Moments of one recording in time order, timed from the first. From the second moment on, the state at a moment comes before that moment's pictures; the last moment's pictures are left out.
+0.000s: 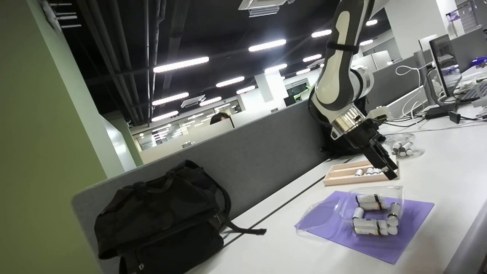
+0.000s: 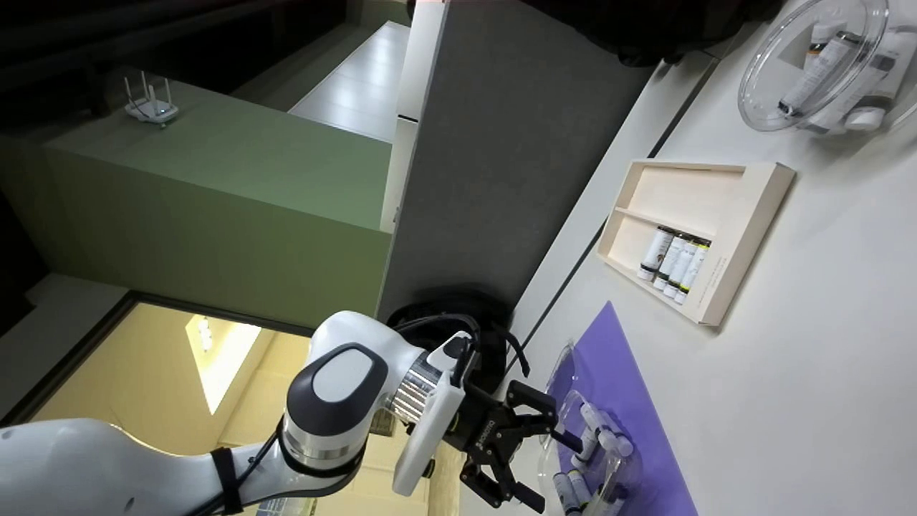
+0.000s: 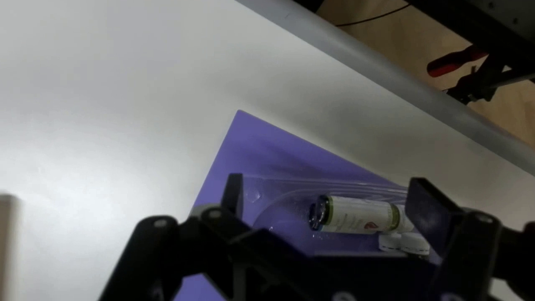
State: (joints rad) arm 0.04 0.22 0.04 -2.39 0.02 2.21 -0.42
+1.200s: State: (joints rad) arm 0.04 0.27 0.10 -2.45 0.02 2.54 -0.43
